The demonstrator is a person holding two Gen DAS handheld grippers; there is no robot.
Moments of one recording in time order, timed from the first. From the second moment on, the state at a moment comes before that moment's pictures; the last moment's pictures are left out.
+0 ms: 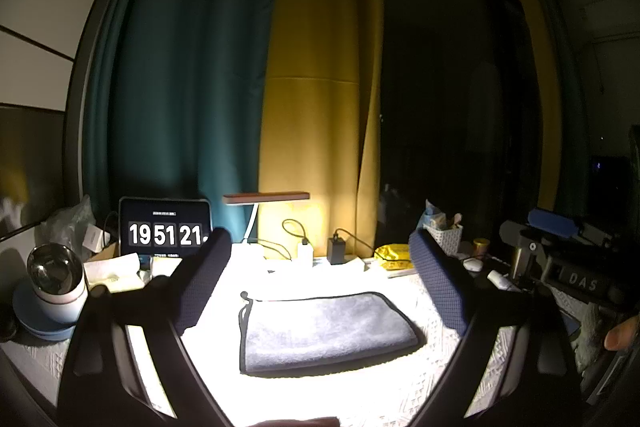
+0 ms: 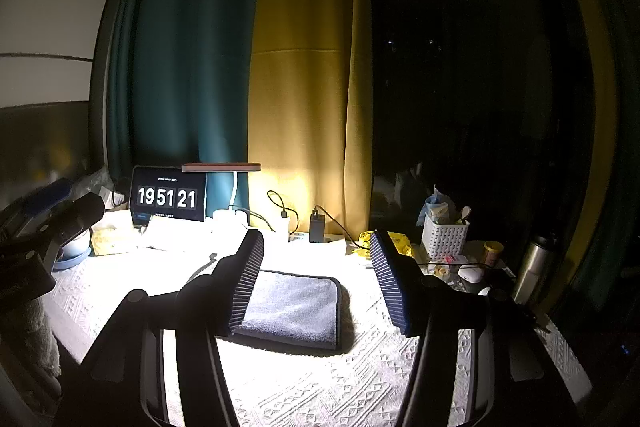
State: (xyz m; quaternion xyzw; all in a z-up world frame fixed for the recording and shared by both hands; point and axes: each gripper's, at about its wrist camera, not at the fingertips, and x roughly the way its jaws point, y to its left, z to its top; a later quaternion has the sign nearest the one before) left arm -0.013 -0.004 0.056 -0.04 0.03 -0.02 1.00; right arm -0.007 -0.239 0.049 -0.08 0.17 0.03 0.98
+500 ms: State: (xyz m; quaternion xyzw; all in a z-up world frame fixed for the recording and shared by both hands) left arm -0.012 -0.003 0.054 -0.04 0.03 -0.01 1.00; right arm -0.004 -0.239 0.046 -0.09 0.17 0.03 0.98
